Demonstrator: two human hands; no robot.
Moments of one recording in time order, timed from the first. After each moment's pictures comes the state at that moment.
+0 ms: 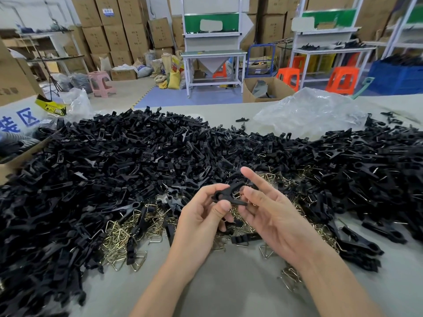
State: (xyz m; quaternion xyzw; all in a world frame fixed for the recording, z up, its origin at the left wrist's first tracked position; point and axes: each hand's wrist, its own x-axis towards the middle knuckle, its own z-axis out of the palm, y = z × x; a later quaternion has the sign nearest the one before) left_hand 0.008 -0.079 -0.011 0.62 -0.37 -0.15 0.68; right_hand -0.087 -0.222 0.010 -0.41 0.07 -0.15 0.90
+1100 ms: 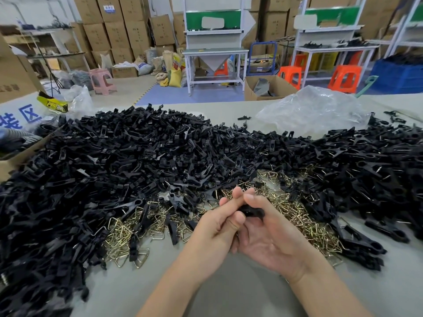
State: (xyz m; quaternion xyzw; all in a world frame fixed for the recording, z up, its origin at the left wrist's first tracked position) left_hand -0.009 -0.078 -0.005 0.61 -0.45 -0.23 0.61; right_hand -0.087 -0.197 0.007 -0.35 0.05 -0.01 0.93
